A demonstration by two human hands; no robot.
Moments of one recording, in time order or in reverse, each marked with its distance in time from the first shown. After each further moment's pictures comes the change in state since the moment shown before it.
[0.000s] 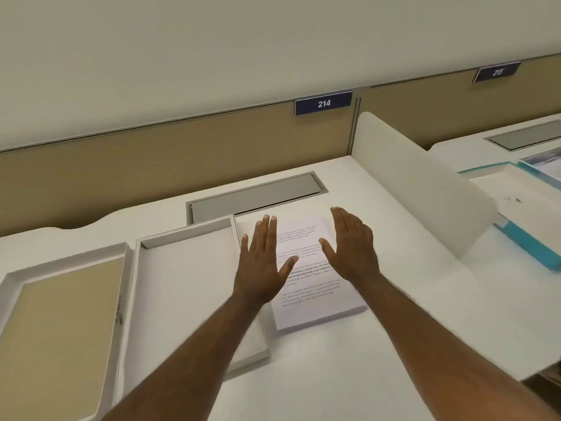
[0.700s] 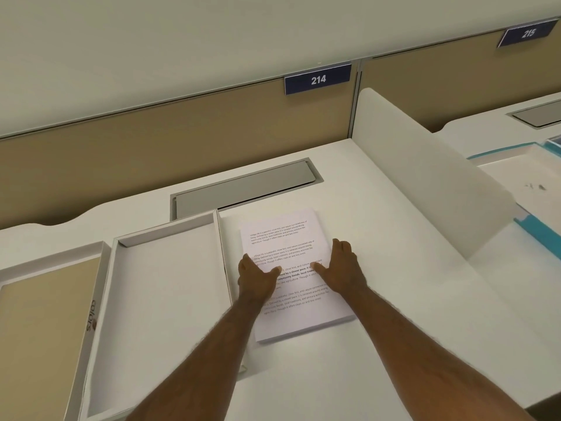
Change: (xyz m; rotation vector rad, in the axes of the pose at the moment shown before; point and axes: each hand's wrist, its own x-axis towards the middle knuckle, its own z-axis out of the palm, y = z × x) left_hand 0.030 0.004 0.085 -0.597 -0.115 -0.858; right_hand 0.002 0.051 0.071 0.273 -0.474 0.377
